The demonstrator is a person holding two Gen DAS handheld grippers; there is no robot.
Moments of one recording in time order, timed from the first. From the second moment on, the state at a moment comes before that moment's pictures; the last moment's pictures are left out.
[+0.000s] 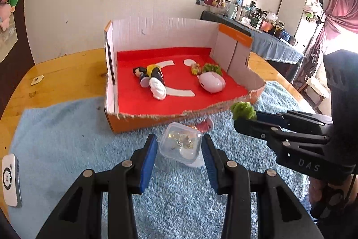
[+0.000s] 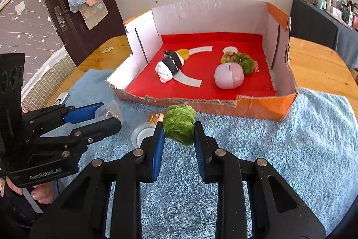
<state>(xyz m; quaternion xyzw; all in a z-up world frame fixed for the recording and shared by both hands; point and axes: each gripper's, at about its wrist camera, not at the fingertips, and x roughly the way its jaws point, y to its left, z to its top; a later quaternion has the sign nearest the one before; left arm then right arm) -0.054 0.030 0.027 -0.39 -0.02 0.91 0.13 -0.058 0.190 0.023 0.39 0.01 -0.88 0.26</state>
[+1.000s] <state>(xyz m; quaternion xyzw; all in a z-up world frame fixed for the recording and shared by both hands) -0.122 0.034 0.047 -0.39 -0.04 0.91 0.13 -0.107 0.190 0.046 0.39 0.01 -0.88 0.25</state>
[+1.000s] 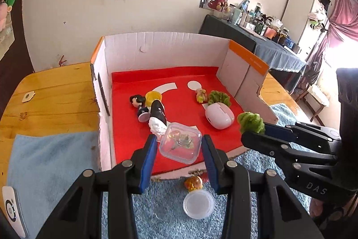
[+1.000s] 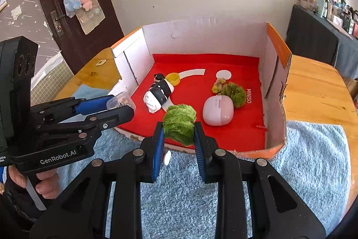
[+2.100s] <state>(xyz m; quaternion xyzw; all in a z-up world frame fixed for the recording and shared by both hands) -0.161 0.029 0.009 -0.45 -0.04 0.88 0.13 -0.157 0.174 0.007 0.45 0.02 -0.85 0.26</state>
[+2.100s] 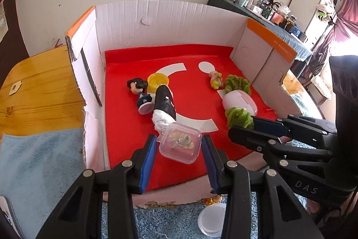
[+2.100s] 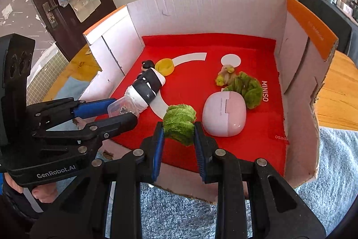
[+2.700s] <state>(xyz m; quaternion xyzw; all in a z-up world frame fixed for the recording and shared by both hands) -0.181 0.030 -0.001 -0.47 -0.04 0.87 0.12 -0.177 0.173 -0.008 0.47 0.01 -0.84 0.26</state>
